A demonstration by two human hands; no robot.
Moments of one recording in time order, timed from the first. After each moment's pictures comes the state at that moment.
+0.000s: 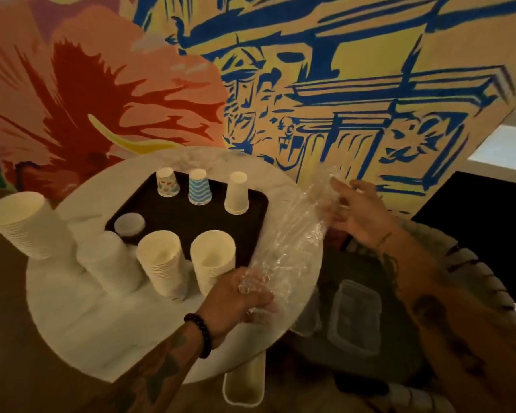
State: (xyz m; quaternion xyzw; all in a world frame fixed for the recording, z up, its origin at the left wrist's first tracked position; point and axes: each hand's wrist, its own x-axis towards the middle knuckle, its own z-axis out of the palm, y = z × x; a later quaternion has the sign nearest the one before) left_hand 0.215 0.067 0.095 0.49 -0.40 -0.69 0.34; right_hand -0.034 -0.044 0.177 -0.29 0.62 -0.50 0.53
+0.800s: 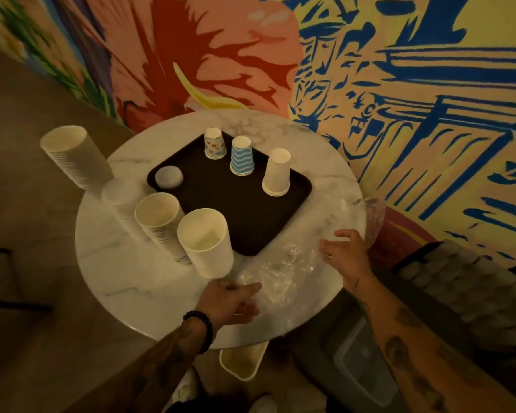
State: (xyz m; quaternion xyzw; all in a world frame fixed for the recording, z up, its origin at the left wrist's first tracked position) left_hand 0.166 0.051 0.036 0.70 -0.15 -0.60 0.36; right_hand -0.046 -0.106 0.001 -0.39 0.64 -0.33 0.57
